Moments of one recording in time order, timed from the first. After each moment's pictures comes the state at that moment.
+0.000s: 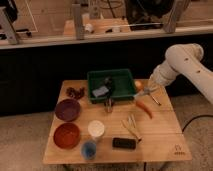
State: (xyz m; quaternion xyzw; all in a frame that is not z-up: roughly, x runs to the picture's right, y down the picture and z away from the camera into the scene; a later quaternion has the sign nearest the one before) arm 0.256 0.003 0.731 -0.21 -0.11 -0.07 0.97
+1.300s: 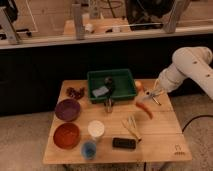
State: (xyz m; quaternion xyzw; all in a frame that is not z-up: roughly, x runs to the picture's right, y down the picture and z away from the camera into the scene) arm 0.286 0.023 0.711 -0.22 -0.11 -0.10 0.96
